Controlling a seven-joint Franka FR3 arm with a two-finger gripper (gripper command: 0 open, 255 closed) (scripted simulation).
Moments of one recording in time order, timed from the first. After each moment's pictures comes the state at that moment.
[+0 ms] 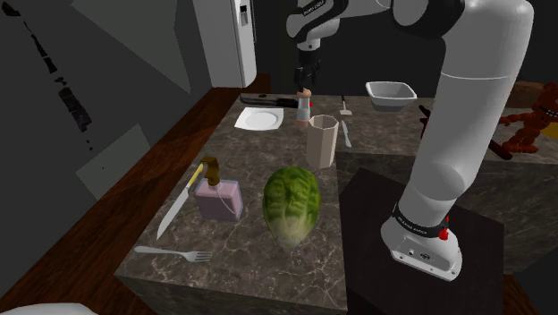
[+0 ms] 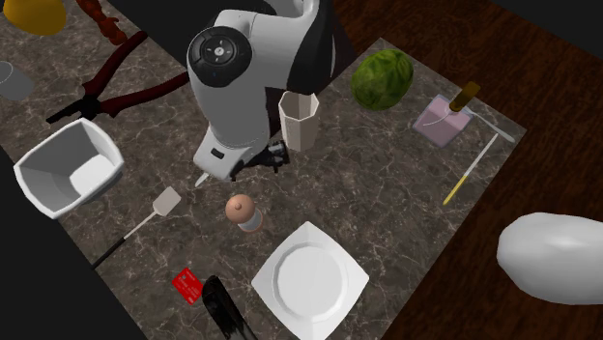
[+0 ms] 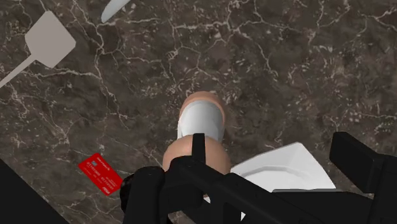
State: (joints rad) arm -0.10 0.16 -0.34 -1.83 0.01 2.01 -0.37
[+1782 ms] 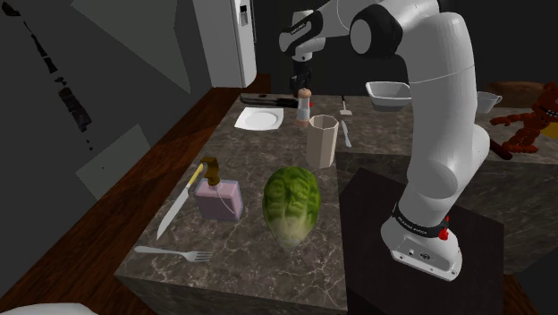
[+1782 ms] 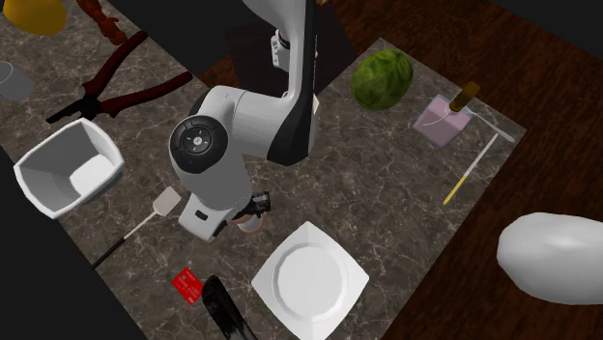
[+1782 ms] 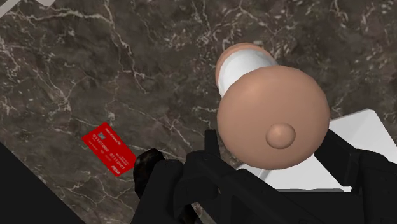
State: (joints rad) arm -0.19 0.47 -0.33 -1.55 0.13 2.07 -0.48
